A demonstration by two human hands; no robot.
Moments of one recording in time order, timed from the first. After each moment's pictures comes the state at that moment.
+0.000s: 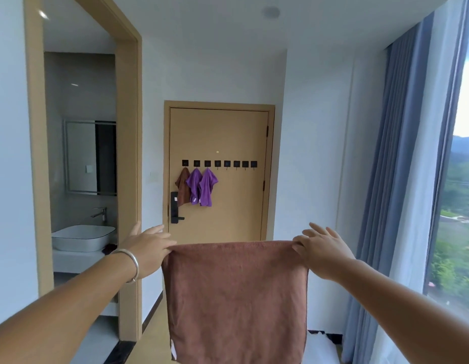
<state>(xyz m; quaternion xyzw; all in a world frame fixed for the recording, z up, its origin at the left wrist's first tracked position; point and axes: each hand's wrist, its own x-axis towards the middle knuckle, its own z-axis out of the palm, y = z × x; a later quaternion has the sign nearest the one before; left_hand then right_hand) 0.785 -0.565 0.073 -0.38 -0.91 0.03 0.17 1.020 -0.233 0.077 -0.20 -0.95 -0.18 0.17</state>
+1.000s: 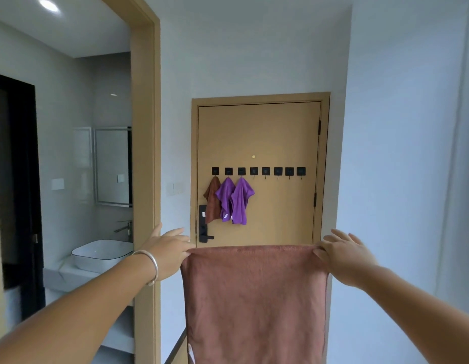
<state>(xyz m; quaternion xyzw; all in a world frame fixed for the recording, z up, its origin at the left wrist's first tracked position) 0.453 -0.370 0.081 -0.34 -0.93 0.05 0.16 0.644 -0.007 0.083 -0.16 -0.96 -0.13 0.18</state>
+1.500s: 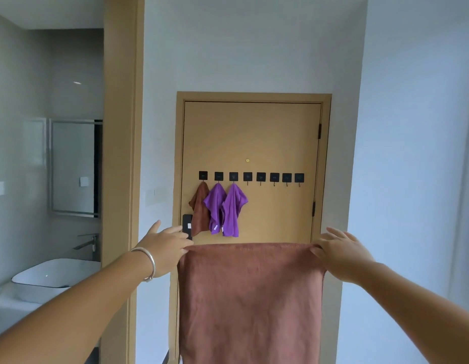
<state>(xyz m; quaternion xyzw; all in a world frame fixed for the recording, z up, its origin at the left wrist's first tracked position) 0.212 -0.349 0.087 -0.39 -0.89 0.08 0.21 0.446 -0.005 0.096 -0.19 -0.95 -0.17 0.17</state>
